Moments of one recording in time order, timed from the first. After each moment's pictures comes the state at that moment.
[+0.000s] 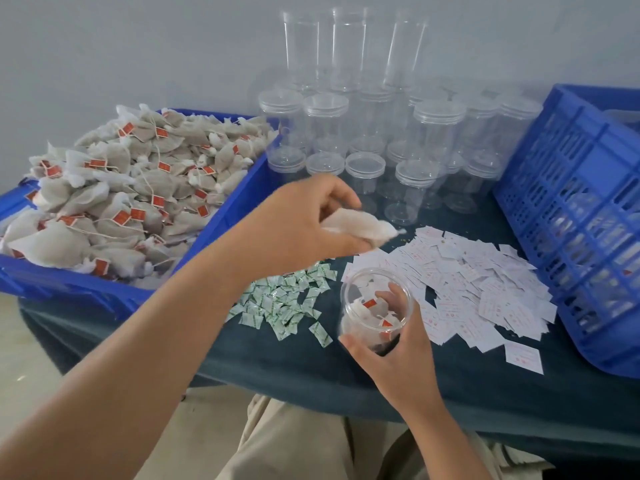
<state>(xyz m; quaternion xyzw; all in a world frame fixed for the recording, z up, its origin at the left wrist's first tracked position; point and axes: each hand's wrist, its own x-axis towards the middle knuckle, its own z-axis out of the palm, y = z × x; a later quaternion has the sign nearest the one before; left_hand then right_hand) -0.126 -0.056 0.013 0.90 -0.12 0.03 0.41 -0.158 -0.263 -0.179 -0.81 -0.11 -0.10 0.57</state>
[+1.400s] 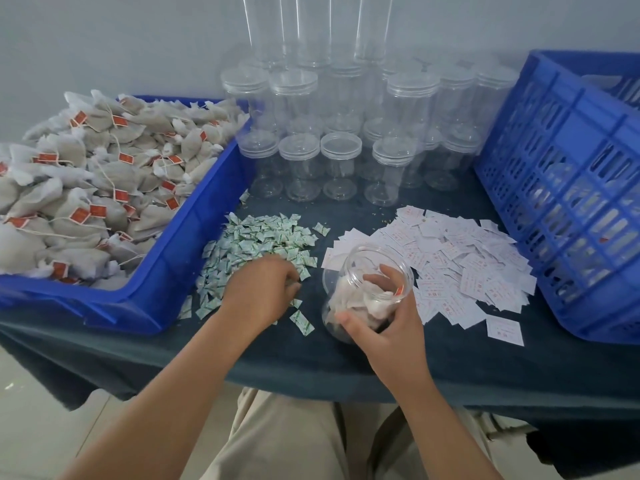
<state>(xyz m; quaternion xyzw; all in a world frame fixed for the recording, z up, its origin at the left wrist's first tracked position) -0.103 -0.044 -0.149 0.99 -0.02 0.02 0.11 -0.152 -0.269 -0.182 -0.76 -0.07 -0.10 0.64</state>
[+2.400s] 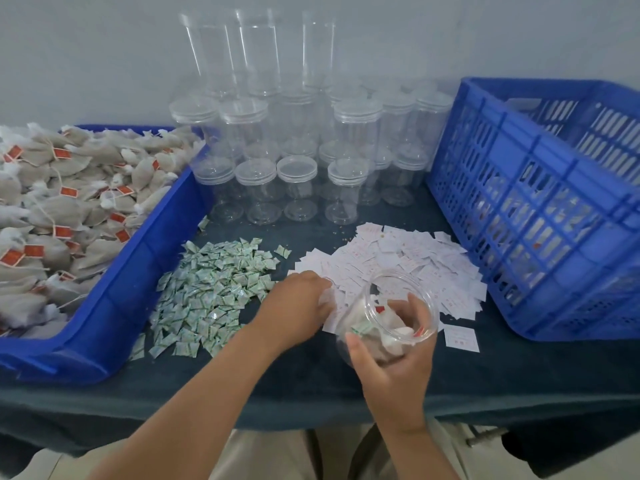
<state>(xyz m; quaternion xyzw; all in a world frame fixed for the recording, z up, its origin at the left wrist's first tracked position) -0.075 -0.138 -0.140 0.98 -0.14 -0.04 0.15 -0.165 -0.298 -0.186 -0.69 0.01 -0.31 0.66</state>
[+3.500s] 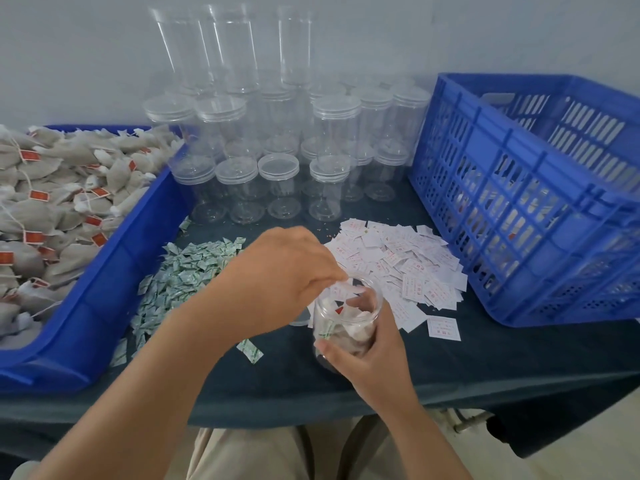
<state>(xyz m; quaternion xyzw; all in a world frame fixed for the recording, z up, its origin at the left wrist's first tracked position) -0.103 -0.134 -0.033 0.92 -0.38 0.08 0.06 -0.161 -0.318 -0.183 -0.77 -0.04 -0.11 0.63</state>
